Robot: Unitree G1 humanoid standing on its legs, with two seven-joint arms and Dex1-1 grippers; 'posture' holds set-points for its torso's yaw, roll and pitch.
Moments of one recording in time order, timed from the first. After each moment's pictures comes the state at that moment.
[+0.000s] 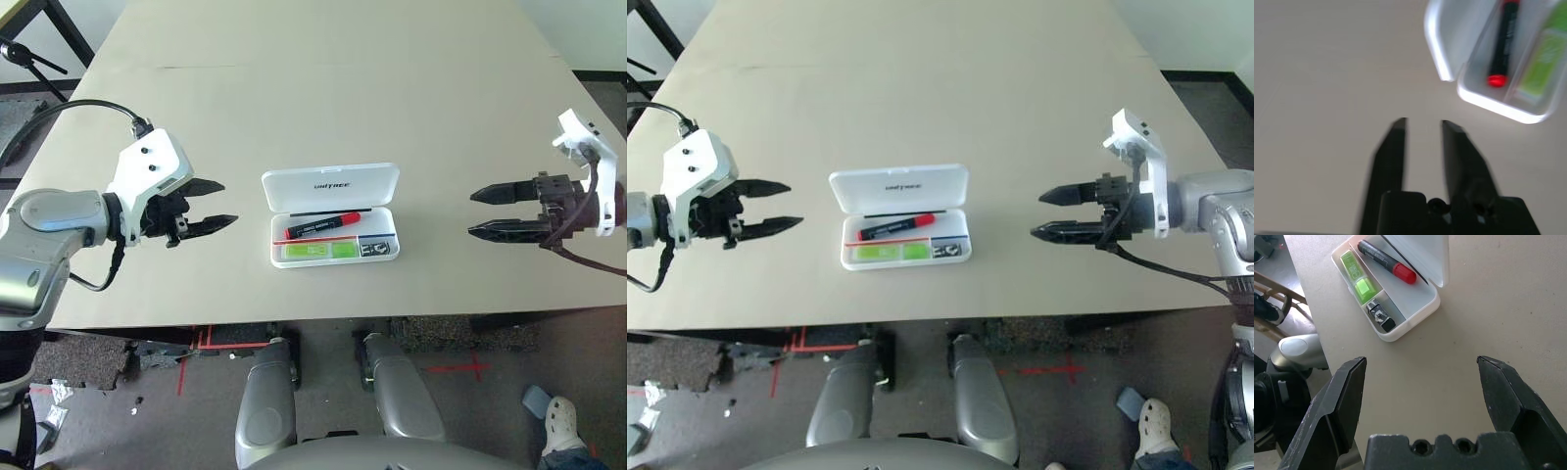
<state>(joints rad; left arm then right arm) -0.35 1.01 0.04 -0.19 -0.26 0.44 -0.99 -0.51 -0.99 -0.04 0.09 0.49 0.71 1.40</state>
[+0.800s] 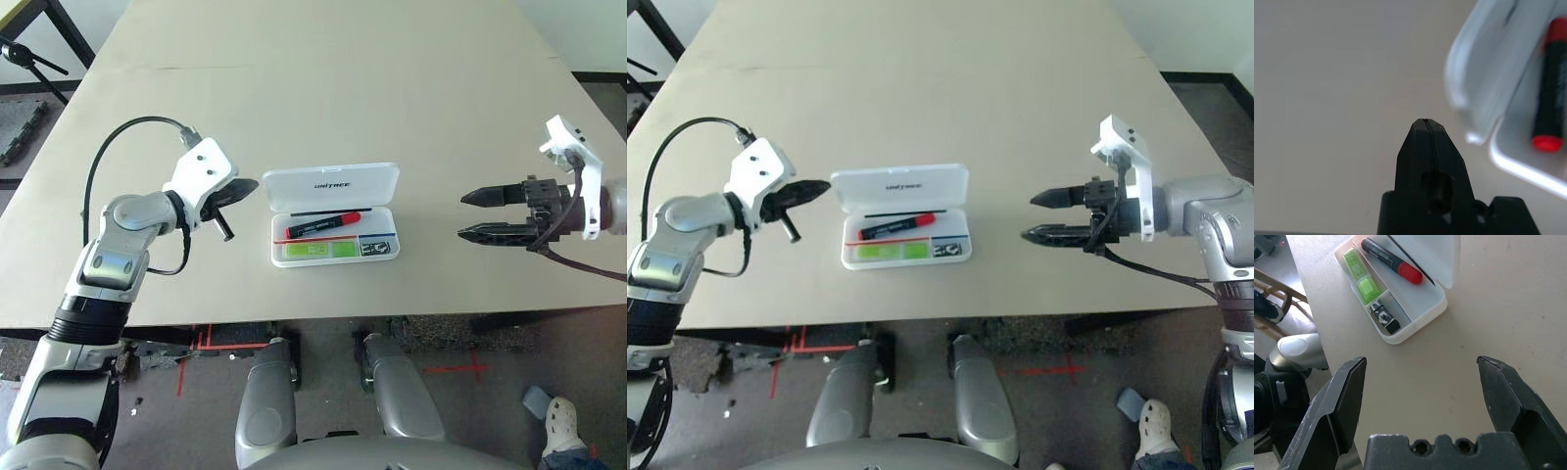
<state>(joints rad) -0.45 0.69 -0.06 -0.03 -0.11 0.24 -0.86 -0.50 -0.96 -0.01 0.07 0.49 0.70 1.38</state>
